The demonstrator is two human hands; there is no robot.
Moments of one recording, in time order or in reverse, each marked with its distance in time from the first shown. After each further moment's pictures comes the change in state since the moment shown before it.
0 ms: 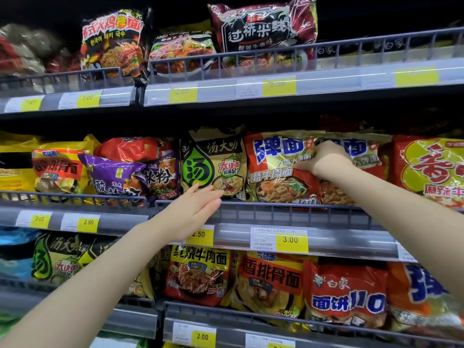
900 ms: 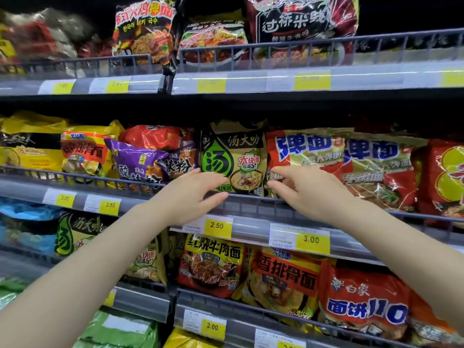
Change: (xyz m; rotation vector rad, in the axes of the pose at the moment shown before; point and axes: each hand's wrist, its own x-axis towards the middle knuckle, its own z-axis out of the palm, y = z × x) left_hand -0.013 -0.014 -0.026 0.210 0.088 0.022; right_hand -0.103 -0.035 0.008 -0.173 -0.073 -0.693
